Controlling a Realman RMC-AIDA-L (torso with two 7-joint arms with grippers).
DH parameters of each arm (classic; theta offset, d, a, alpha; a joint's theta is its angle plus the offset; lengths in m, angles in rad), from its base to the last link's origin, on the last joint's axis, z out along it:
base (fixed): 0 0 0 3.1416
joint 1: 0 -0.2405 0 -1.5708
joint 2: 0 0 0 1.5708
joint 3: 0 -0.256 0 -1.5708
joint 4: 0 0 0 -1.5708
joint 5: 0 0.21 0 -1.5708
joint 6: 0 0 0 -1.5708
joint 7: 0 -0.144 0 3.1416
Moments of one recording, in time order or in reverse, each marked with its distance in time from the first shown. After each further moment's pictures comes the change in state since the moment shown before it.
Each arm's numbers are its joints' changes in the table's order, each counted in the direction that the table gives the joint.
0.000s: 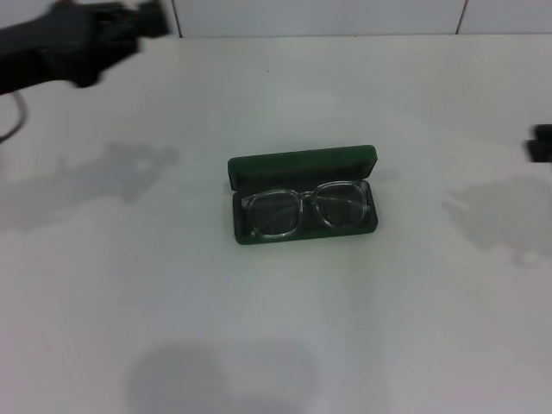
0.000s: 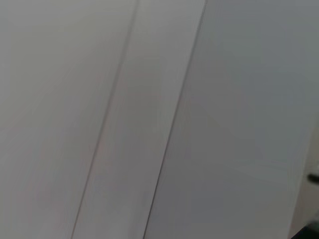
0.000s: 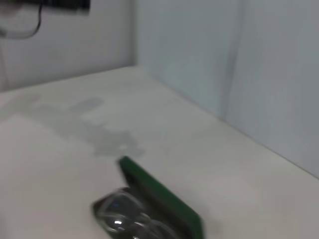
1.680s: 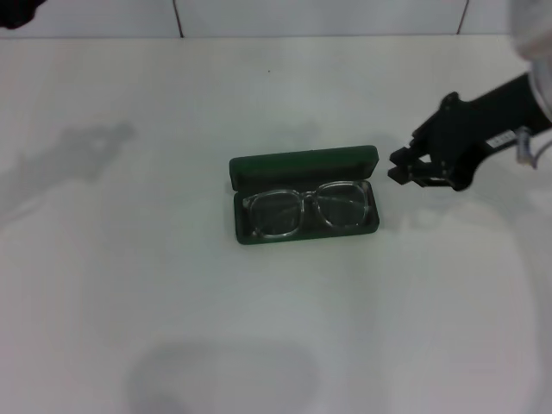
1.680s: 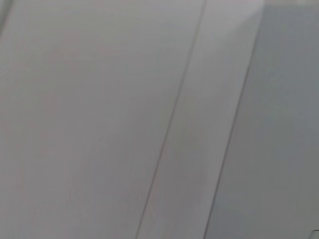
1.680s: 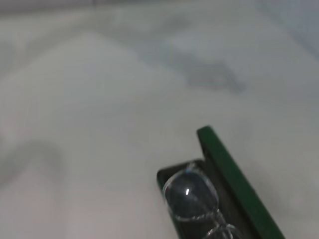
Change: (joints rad) left arm -0.159 -0.025 -0.183 -0.123 -0.343 -0.152 0.109; right arm -0.502 0.008 0.256 -0.347 -0.307 0.002 -0.019
